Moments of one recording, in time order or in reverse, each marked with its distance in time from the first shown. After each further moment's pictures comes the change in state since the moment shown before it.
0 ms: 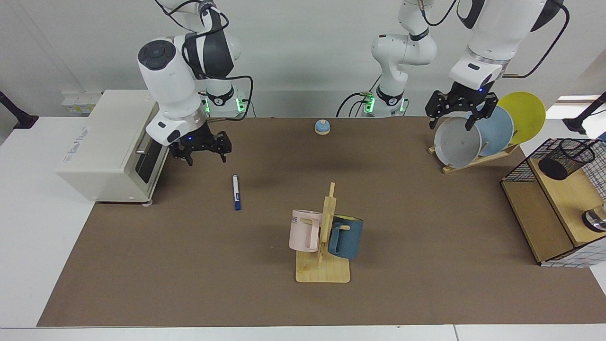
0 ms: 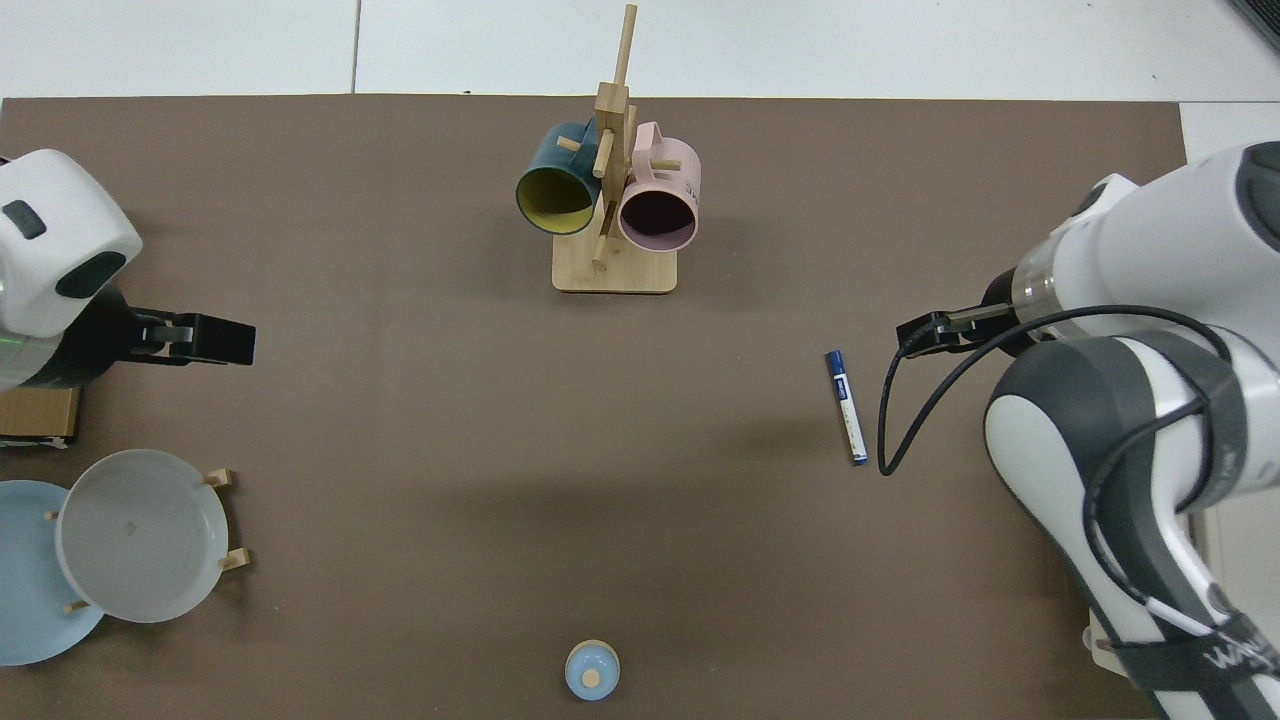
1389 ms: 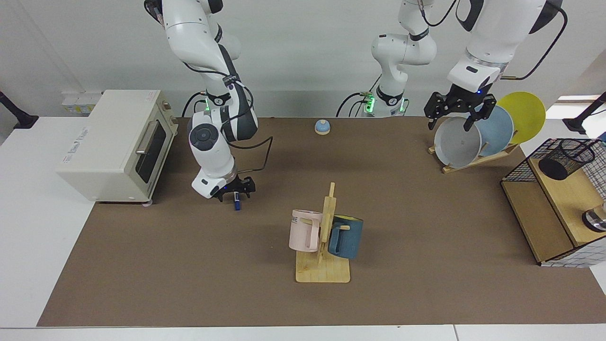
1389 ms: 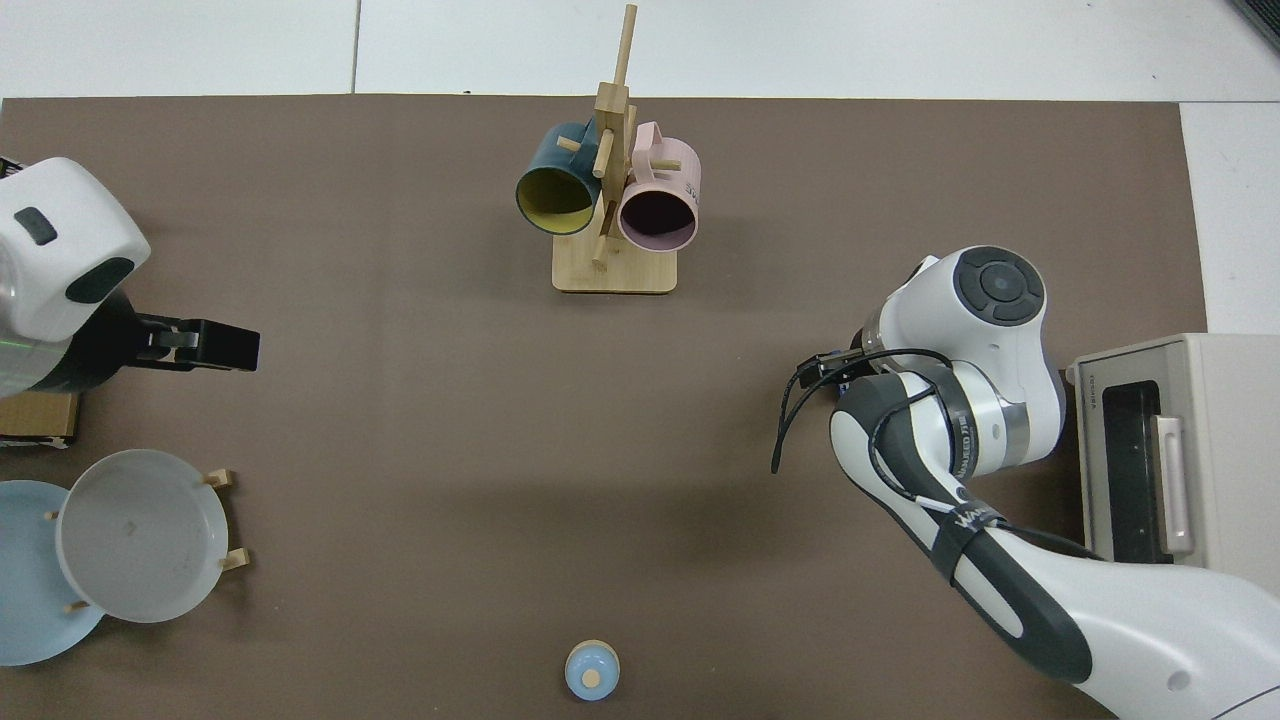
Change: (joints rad) left arm 0.000 -0.003 0.000 -0.013 0.000 -0.002 0.001; right arm 0.067 0.230 -0.006 -0.189 -0.001 0.358 0.029
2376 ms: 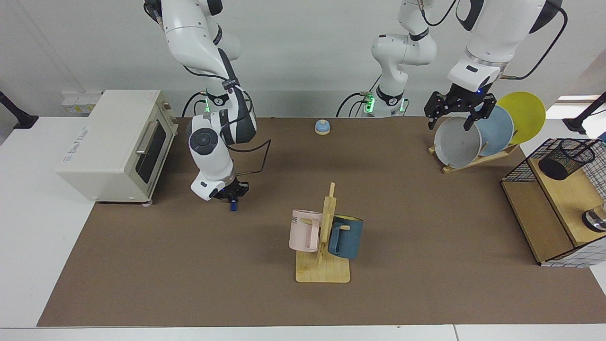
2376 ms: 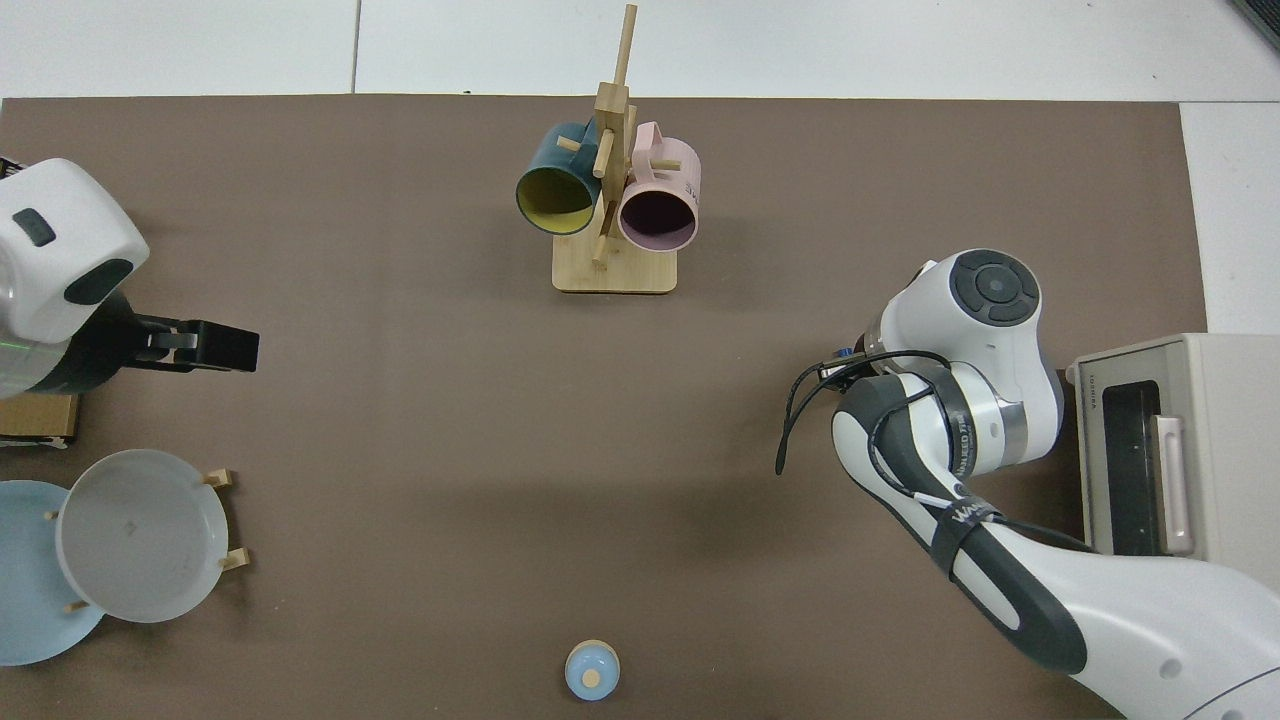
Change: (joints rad) left arm 0.000 -0.003 0.000 -0.002 0.000 0.000 0.000; right arm -0.005 0.013 -0.005 -0.006 -0.020 0.002 0.000
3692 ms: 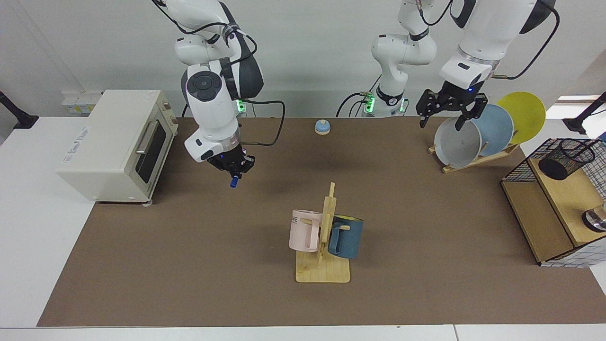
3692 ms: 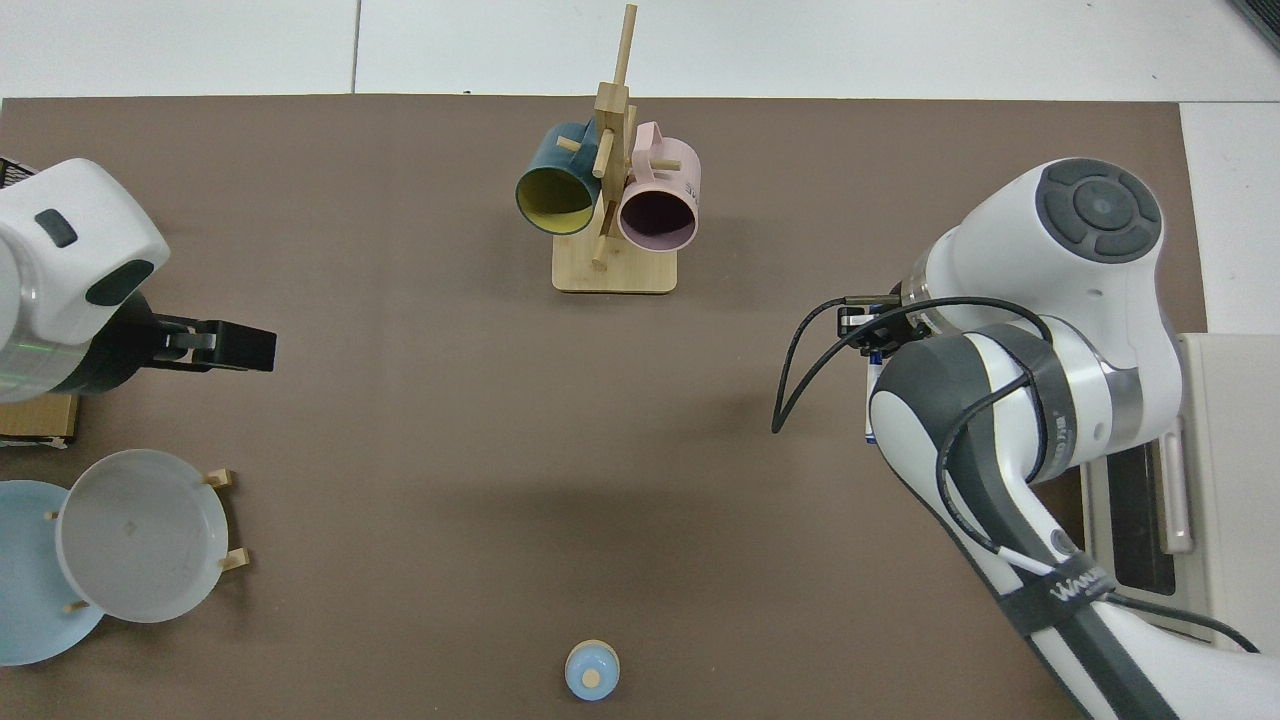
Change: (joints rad) left arm -0.002 -0.002 -0.034 0.004 -0.042 0.005 -0.017; right arm 0.054 -0.158 0.021 0.218 0.001 -0.340 0.372
